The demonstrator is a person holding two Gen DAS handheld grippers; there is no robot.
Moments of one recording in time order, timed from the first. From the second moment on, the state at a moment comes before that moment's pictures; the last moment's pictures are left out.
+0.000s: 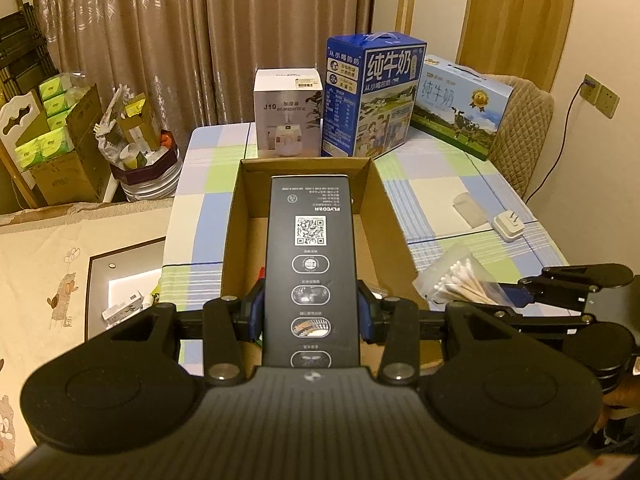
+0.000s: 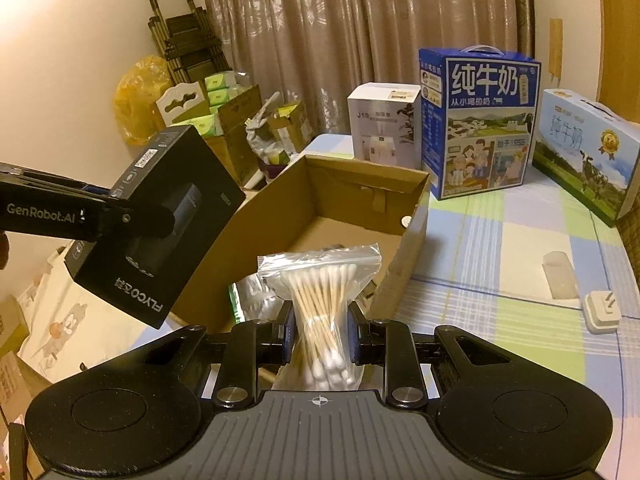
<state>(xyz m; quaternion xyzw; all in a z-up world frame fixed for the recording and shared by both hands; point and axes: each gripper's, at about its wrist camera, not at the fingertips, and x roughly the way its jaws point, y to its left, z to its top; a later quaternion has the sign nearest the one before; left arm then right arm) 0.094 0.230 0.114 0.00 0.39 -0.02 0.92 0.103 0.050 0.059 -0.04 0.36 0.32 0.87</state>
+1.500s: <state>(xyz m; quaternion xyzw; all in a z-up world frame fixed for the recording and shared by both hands) 0.147 0.259 0.078 -0.01 0.41 0.00 0.91 0.146 0.078 0.031 -0.01 0.38 0.31 0.87</state>
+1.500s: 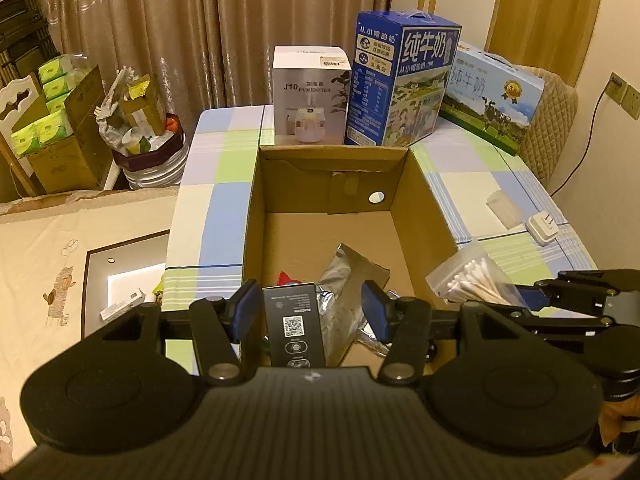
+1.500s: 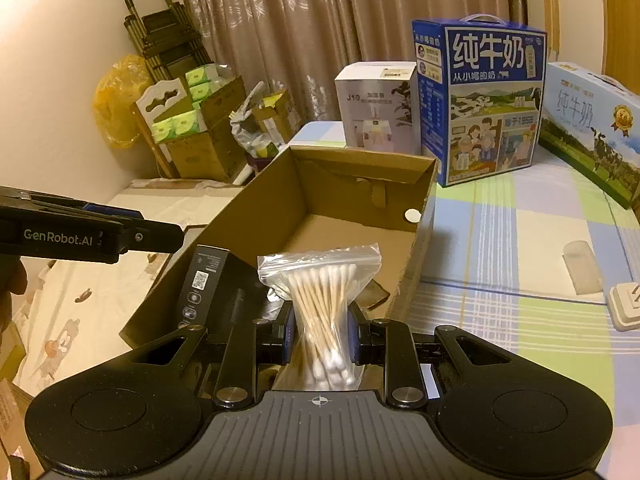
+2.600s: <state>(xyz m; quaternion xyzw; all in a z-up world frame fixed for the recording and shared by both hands) 0.091 0.249 0.079 -0.05 0.39 0.02 0.92 0.117 0.017 0.036 0.07 0.39 0.28 0.88</state>
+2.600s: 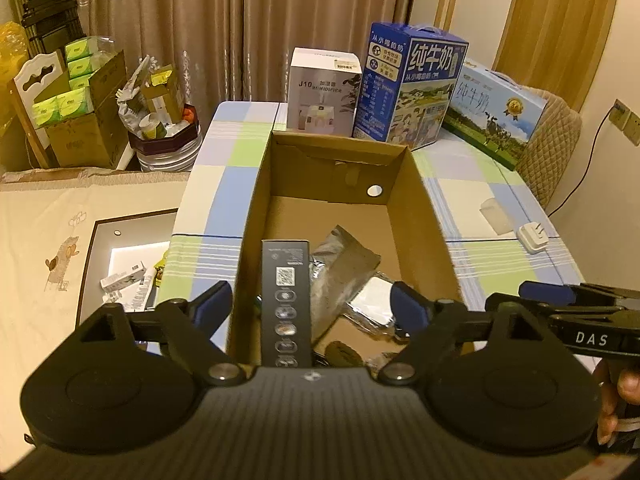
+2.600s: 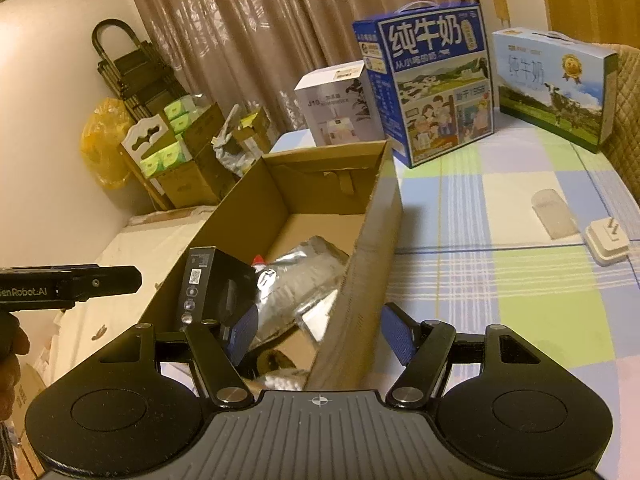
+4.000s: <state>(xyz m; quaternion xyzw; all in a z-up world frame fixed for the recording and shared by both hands) 0.094 0.092 0.087 -0.05 0.37 -0.06 0.93 0.081 -0.170 0.041 0.12 0.38 0.13 0.91</state>
